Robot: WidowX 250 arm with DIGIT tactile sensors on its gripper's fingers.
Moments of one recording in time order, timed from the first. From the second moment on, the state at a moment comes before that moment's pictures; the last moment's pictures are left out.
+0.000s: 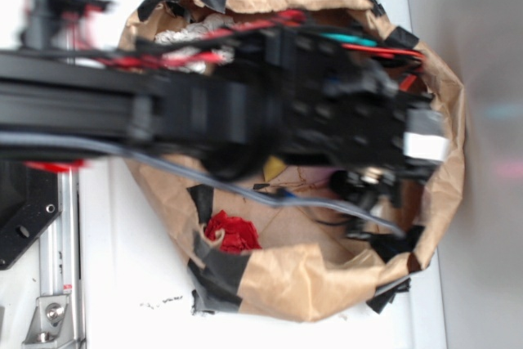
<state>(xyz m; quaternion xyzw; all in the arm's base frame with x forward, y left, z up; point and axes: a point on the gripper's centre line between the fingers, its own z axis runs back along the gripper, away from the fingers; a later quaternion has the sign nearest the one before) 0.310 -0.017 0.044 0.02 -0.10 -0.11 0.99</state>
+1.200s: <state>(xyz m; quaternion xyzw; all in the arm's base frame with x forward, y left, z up) 0.320 -0.007 0.064 0.00 -0.05 -0.20 0.98</state>
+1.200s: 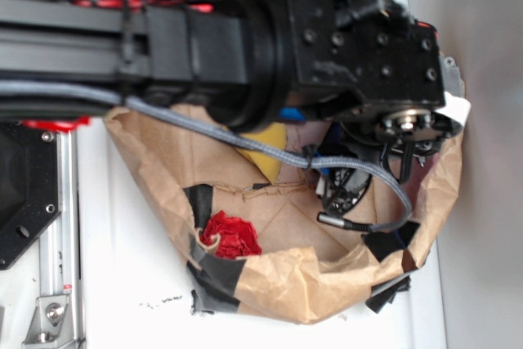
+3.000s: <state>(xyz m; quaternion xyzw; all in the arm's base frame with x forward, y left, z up) 0.289 -0.002 0.141 0.00 -0.06 -0.11 0.99</state>
